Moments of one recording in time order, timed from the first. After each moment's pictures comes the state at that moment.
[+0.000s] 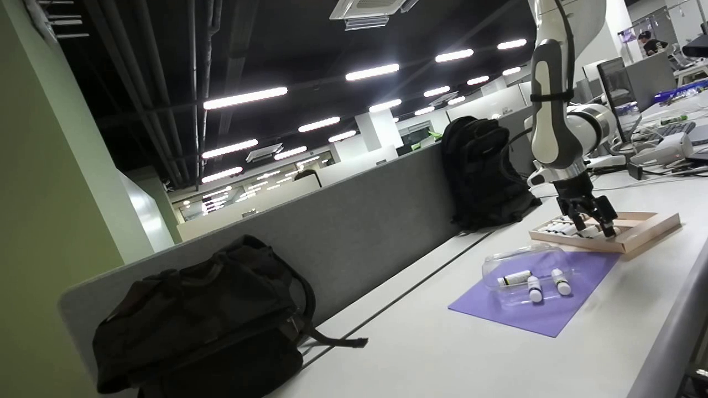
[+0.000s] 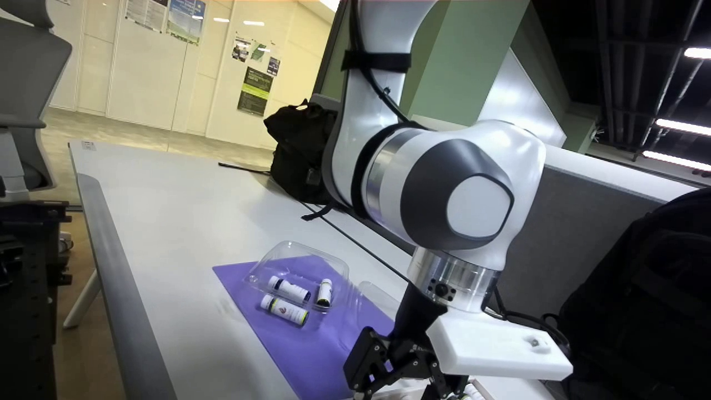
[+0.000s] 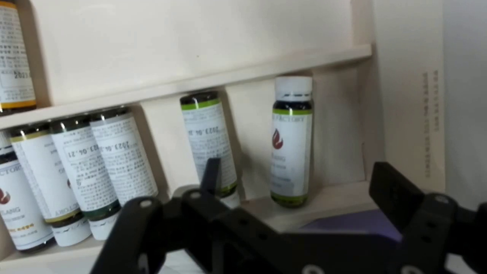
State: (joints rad) arm -0.46 0.54 -0.04 -2.32 -0.21 2.85 -1.34
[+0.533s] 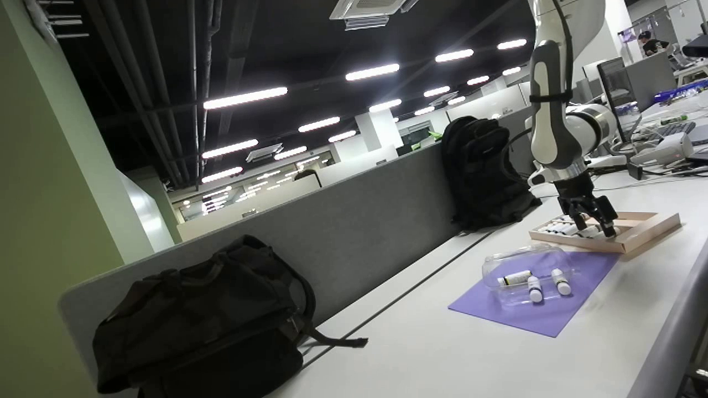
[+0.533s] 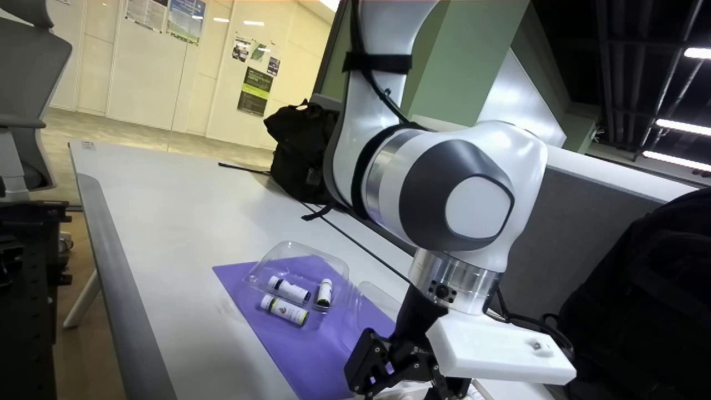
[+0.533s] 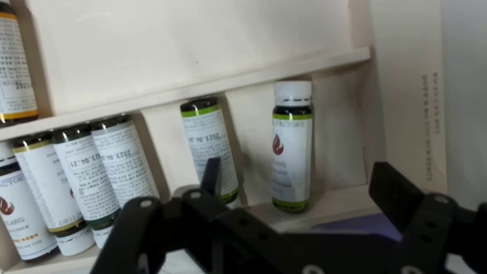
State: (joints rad) arm -0.44 0.54 -0.06 -2.32 -0.19 2.85 -1.34
